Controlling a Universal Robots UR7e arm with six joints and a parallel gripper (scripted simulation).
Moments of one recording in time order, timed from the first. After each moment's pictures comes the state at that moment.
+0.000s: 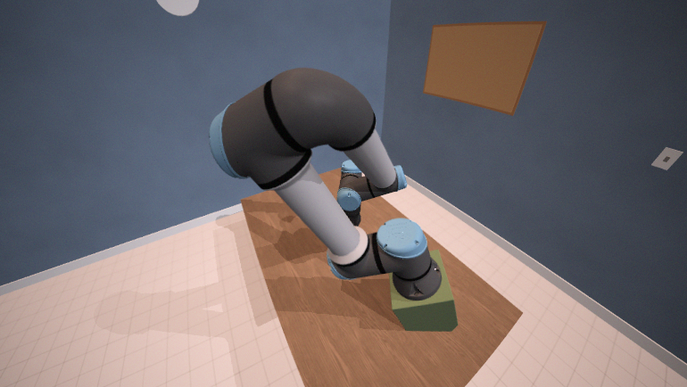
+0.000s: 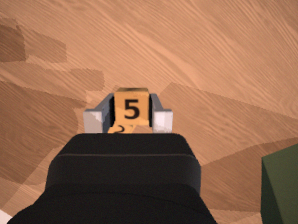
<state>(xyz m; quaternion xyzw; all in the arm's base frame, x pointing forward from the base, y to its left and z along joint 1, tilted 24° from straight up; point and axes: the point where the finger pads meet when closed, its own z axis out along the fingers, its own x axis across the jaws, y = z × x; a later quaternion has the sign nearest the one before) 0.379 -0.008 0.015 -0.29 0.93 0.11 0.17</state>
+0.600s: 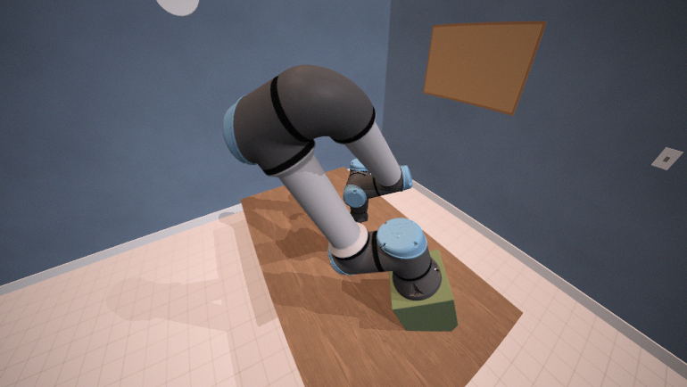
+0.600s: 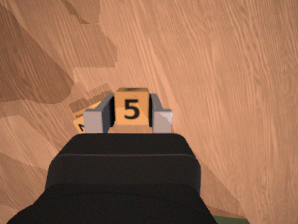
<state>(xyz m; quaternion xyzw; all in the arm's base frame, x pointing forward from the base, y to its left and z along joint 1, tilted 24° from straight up) 0.387 -0.032 0.005 -0.55 0.81 0.06 0.19</state>
